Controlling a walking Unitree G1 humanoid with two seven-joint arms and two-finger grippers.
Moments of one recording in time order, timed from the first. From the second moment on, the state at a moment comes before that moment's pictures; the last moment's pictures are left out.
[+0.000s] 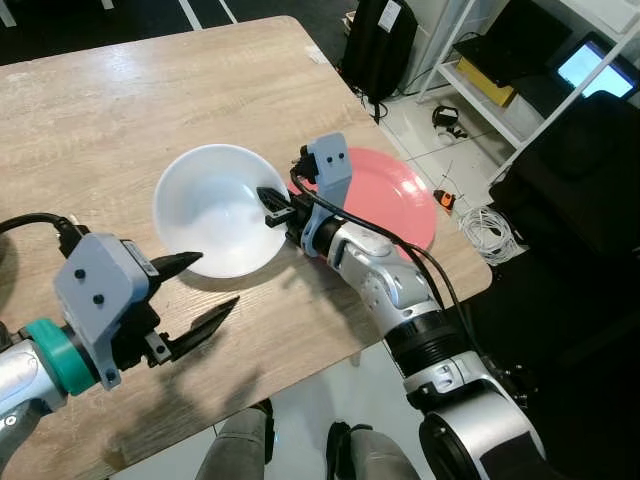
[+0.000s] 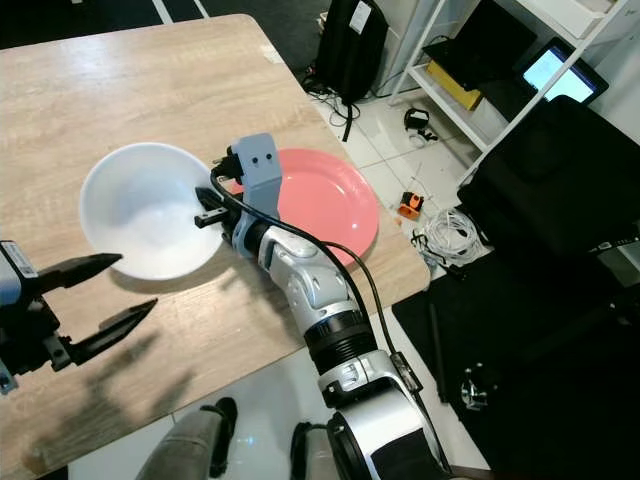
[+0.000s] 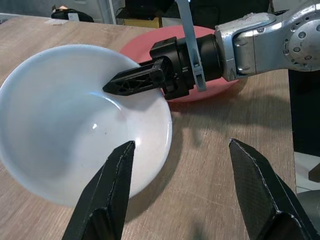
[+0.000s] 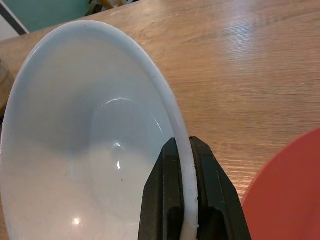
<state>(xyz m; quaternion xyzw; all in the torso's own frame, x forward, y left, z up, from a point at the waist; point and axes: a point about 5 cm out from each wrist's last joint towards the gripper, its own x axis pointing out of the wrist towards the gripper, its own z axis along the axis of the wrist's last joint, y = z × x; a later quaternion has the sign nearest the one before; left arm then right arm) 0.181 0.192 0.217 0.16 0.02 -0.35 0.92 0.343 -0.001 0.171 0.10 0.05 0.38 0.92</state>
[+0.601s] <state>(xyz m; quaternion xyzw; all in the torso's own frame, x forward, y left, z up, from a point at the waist) 0.191 0.190 0.213 0.15 0.02 -0.36 0.92 0.345 -0.017 0.210 0.16 -0.06 0.36 0.92</state>
